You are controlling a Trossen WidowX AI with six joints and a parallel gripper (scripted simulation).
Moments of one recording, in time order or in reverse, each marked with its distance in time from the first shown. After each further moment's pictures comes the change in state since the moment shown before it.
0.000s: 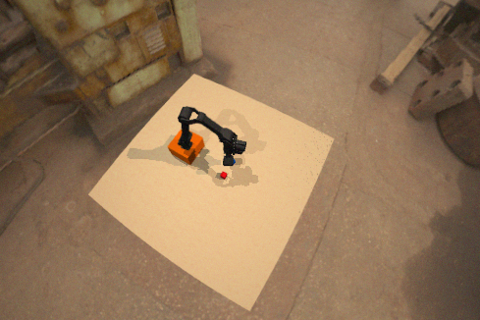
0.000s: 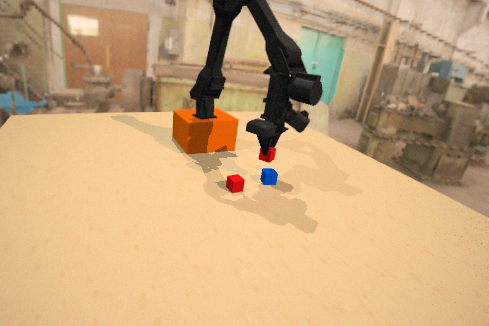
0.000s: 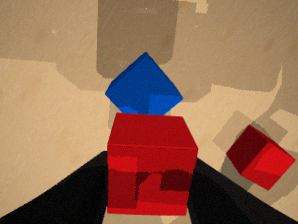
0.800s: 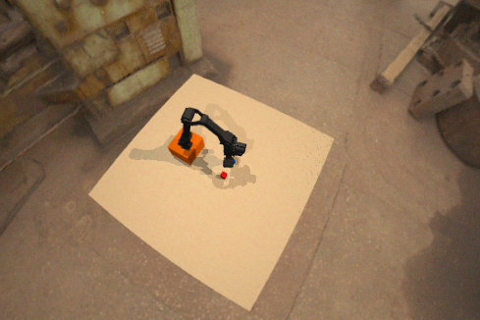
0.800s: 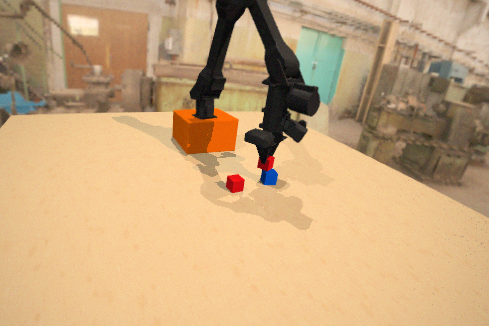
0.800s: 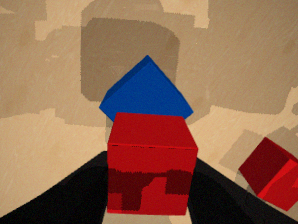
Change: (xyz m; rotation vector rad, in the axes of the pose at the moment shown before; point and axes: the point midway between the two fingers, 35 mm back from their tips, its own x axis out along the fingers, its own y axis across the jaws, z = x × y) arm 0.025 0.001 0.000 0.008 0.000 0.000
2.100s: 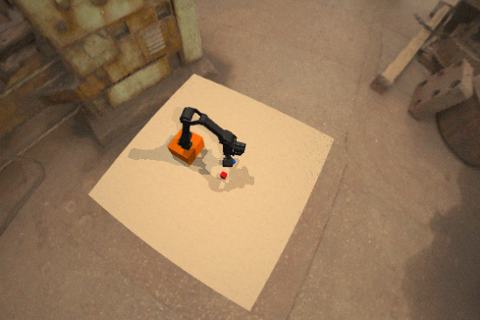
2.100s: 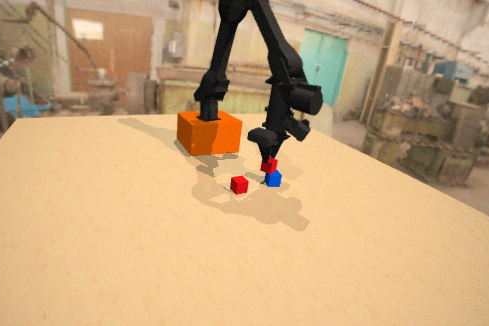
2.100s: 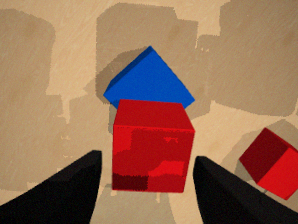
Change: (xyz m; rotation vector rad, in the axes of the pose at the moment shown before) arm -0.005 0.001 -0.005 -0.001 0.014 0.004
